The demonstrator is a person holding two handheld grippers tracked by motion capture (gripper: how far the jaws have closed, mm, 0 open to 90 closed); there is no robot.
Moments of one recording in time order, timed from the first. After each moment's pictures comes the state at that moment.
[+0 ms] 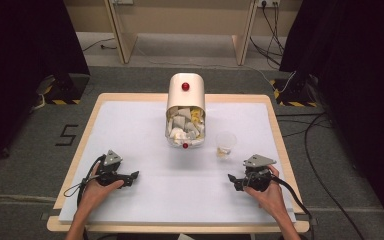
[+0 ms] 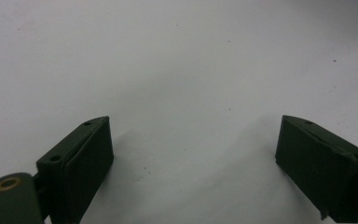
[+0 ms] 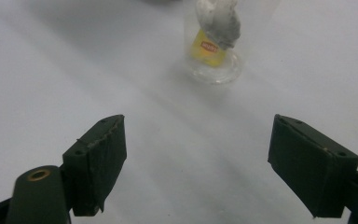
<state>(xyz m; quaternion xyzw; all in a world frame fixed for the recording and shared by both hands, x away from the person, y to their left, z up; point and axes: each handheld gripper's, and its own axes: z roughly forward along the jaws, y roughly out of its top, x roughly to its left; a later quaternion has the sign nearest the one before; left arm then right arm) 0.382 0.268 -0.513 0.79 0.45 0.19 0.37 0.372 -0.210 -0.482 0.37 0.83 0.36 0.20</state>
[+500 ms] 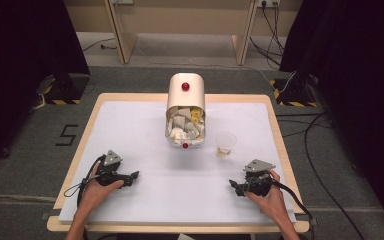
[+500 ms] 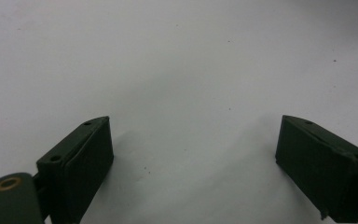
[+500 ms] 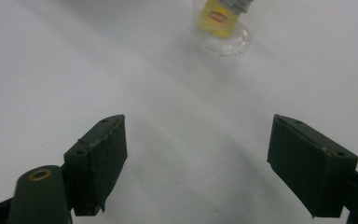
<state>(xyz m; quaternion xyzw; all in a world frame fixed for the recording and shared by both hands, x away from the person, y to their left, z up) 0.382 0.268 -0.513 0.79 0.45 0.19 0.37 0.362 -0.214 -0.490 0.37 0.84 0.34 0.19</state>
